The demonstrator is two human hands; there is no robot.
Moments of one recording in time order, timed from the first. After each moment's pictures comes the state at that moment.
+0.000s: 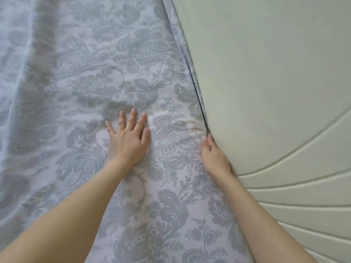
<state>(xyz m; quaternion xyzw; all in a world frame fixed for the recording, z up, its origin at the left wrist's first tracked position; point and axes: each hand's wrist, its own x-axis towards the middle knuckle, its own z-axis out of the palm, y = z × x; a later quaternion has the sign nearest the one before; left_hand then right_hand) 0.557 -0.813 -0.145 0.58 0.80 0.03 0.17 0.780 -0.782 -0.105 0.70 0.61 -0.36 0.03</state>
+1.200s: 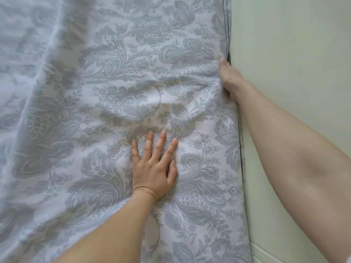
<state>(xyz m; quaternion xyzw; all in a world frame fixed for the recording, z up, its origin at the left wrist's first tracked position) 0.551 -0.792 -0.174 0.58 0.80 0.14 0.06 0.605 -0.481 -0.111 0.65 0.67 -0.34 0.02</state>
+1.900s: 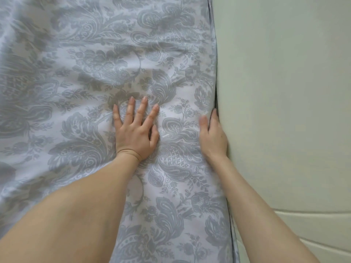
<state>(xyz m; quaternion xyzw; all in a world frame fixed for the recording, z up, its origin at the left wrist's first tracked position) 0.553 -0.793 -0.174 0.58 0.80 0.13 0.06 0.726 -0.702 -0.117 0.67 0.70 -0.27 -0.02</state>
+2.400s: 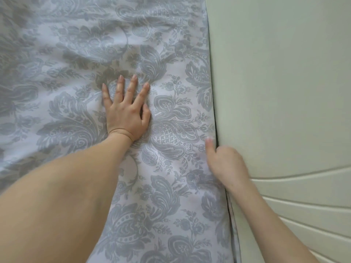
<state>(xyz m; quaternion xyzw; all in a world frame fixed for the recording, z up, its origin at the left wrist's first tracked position) 0.554 -0.795 -0.175 0.58 0.80 0.12 0.06 0.771 -0.784 -0.054 0.67 0.68 -0.16 0.24</state>
